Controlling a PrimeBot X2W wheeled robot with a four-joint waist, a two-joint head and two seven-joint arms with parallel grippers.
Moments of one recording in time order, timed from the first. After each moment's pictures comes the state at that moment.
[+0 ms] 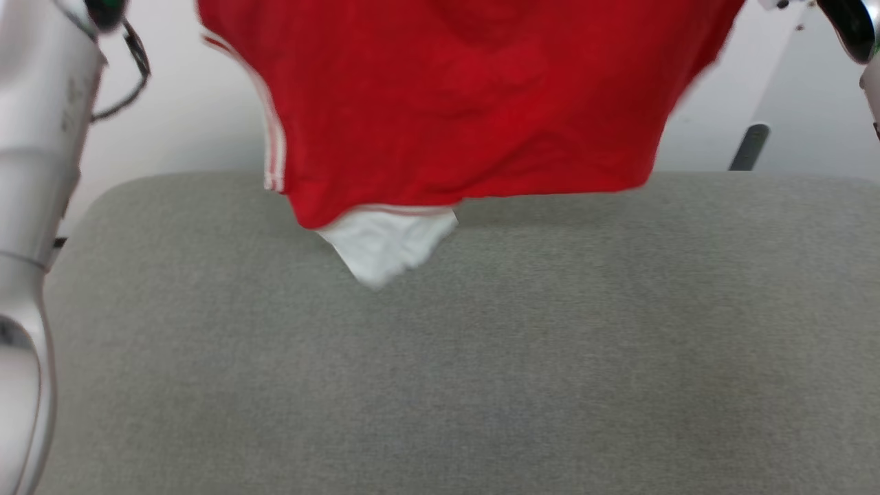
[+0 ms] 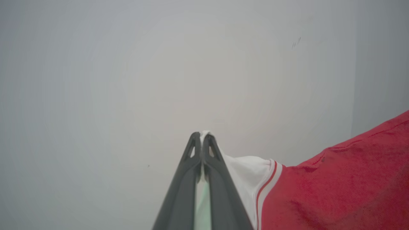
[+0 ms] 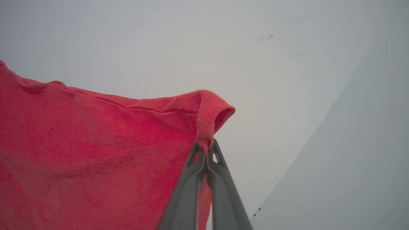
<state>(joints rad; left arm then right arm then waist) -1.52 0.40 -0.69 0.93 -0.76 -0.06 0.09 -1.50 -0.26 0.58 1.10 0.36 0.13 0.08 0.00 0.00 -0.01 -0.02</state>
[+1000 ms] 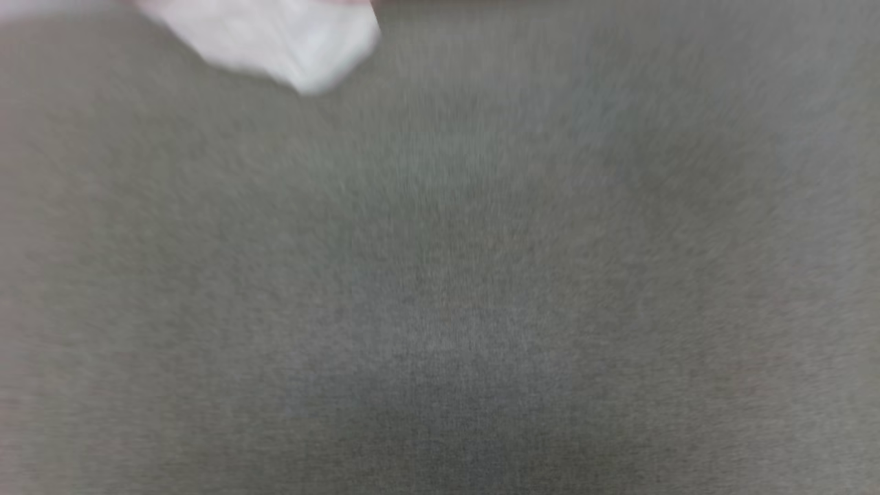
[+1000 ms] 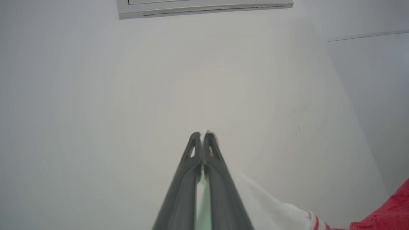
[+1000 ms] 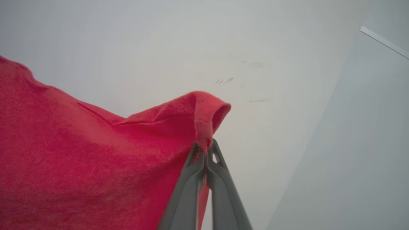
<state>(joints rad) -2.19 0.34 -0.72 1.12 -0.64 -0.10 -0.22 -1.92 -0.27 0.37 1.20 0.11 0.13 -0.26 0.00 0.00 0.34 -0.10</state>
